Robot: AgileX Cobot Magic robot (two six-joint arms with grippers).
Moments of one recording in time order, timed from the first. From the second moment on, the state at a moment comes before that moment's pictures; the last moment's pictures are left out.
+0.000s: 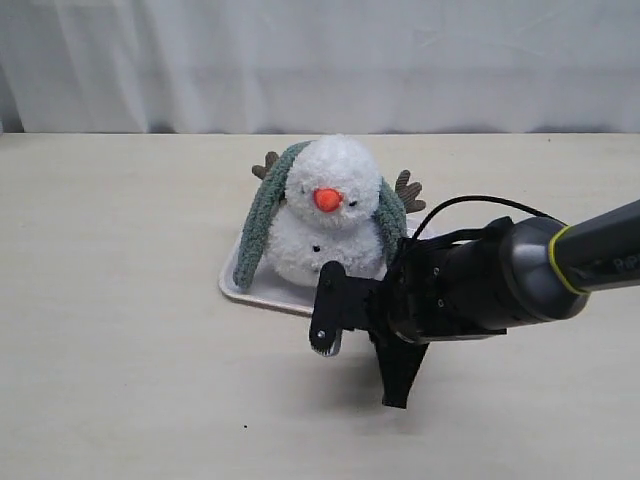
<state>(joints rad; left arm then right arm) -0.09 0.00 0.00 0.04 0.32 0.00 0.68 1.96 -0.89 -1.02 0.36 0.23</state>
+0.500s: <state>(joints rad) -0.09 0.00 0.00 0.04 0.32 0.00 0.68 1.95 -0.85 -1.25 0.58 0.34</state>
